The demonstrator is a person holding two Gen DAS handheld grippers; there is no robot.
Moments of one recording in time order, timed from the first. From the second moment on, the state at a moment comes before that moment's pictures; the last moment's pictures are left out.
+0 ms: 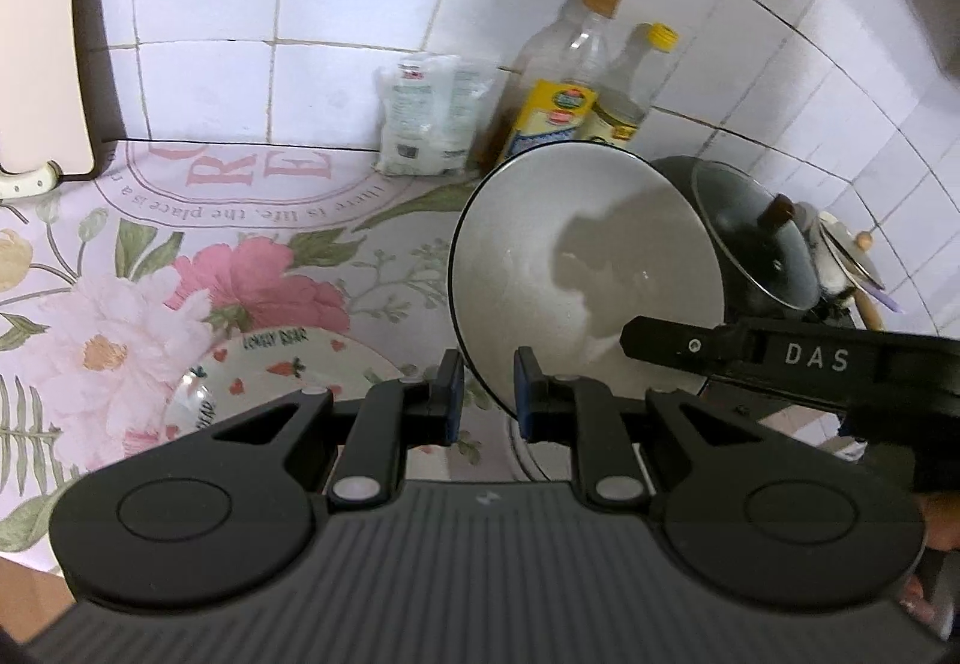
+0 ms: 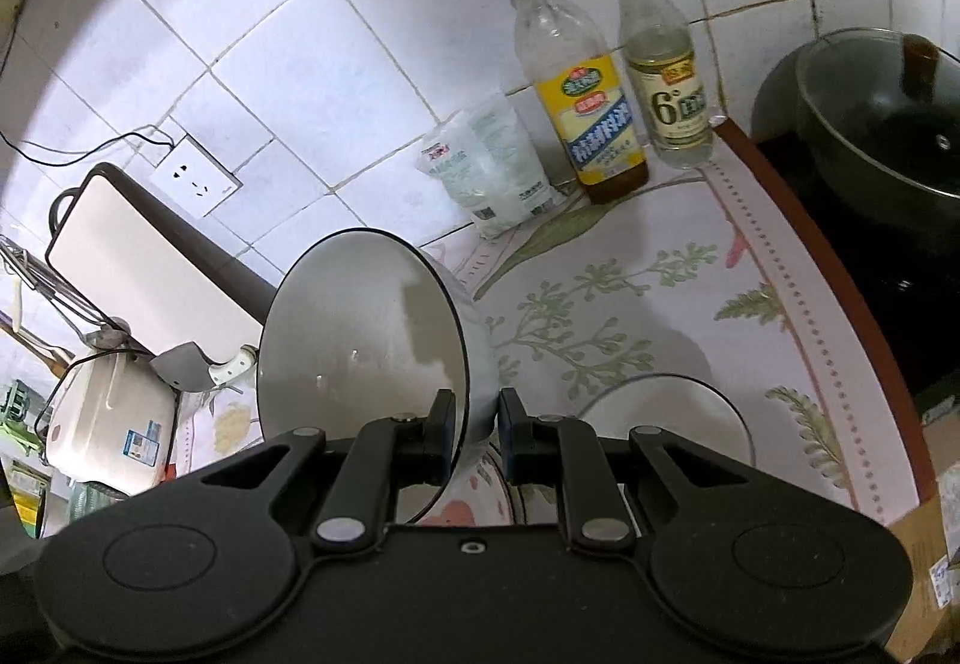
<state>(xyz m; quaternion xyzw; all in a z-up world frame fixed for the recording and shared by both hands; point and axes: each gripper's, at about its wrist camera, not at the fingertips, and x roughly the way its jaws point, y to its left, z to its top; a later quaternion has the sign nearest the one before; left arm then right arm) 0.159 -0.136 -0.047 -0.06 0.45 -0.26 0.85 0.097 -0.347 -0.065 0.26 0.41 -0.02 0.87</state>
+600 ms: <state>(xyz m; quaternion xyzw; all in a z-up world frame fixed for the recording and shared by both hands) 0.126 -0.185 -0.078 -0.06 0.48 -0.29 0.83 0.041 -0.386 -0.086 0.26 0.39 -0.05 0.88</state>
